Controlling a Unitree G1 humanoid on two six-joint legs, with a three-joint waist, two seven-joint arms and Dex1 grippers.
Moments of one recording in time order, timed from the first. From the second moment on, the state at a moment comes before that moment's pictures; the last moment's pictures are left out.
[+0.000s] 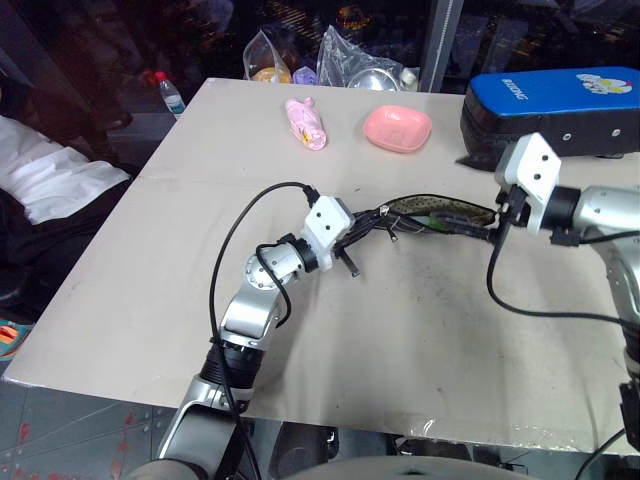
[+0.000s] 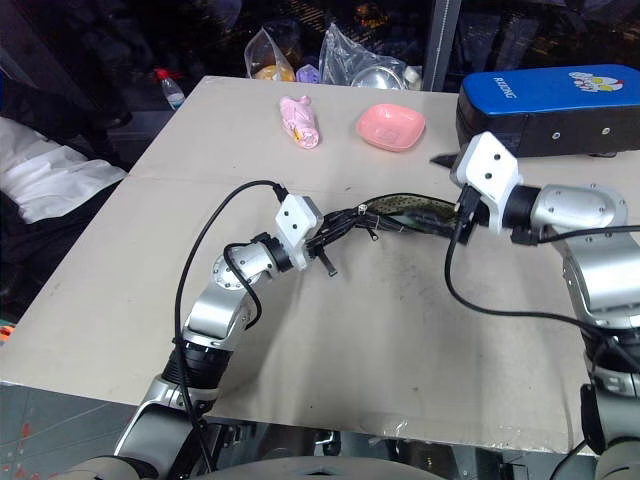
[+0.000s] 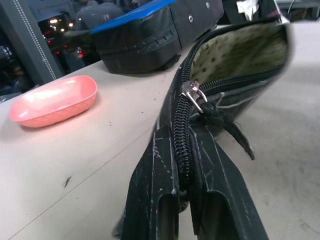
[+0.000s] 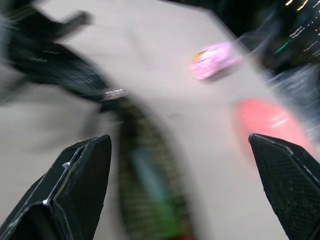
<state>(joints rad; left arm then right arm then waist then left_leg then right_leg) -0.43 0.26 -0.16 0.00 -0.13 0.08 -0.70 -0.44 -0.75 -0.08 -0.48 0.41 0.80 0.95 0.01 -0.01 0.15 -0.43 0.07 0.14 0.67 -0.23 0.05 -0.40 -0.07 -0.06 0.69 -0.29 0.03</state>
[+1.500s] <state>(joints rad) -0.41 0.31 -0.23 0.06 -0.06 -0.03 -0.75 -0.42 -0.25 -0.03 -0.47 0.68 1.15 0.37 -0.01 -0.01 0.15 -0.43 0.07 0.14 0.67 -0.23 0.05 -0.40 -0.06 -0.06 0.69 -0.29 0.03</state>
